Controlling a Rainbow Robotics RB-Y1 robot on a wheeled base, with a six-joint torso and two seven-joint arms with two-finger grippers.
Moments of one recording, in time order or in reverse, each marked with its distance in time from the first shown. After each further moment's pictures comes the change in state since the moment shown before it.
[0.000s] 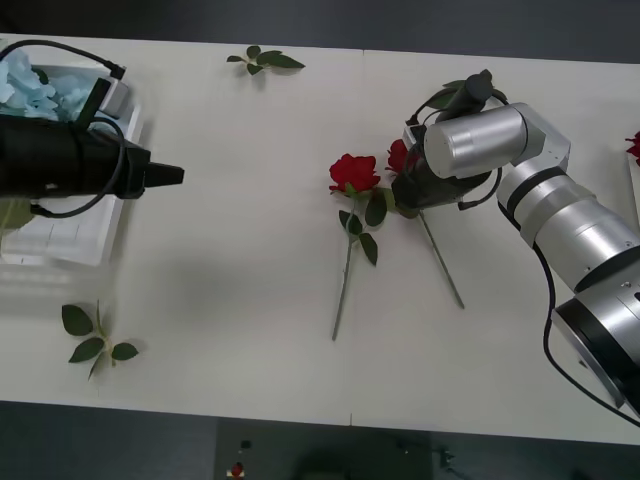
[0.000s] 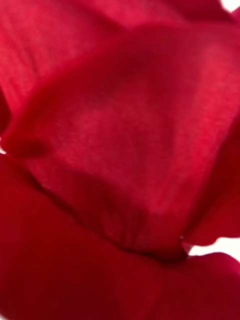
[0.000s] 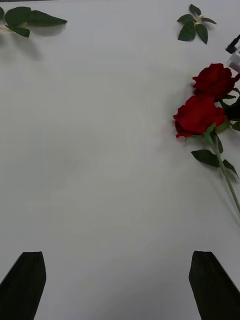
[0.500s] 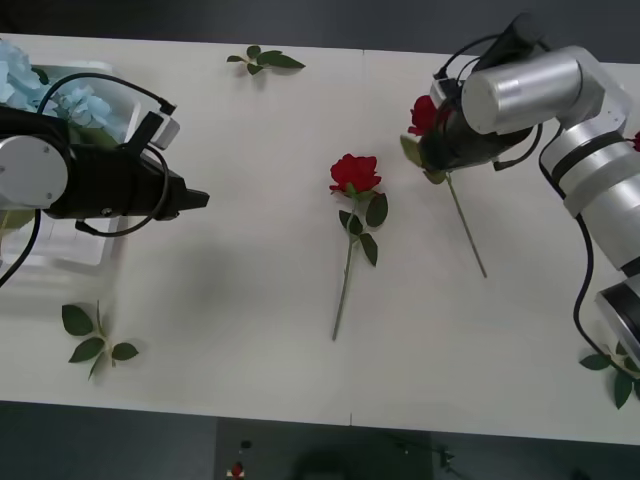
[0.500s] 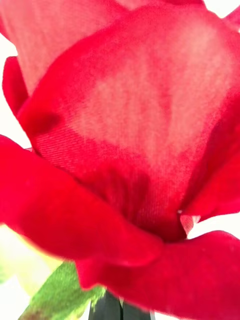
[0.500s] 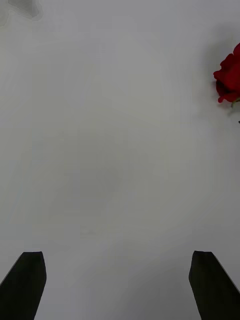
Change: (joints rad) right arm 0.000 -0.133 -0.059 -0.228 -0.009 0.140 0.000; left arm 0.000 -0.168 -0.028 0.000 -0.361 0.000 0.000
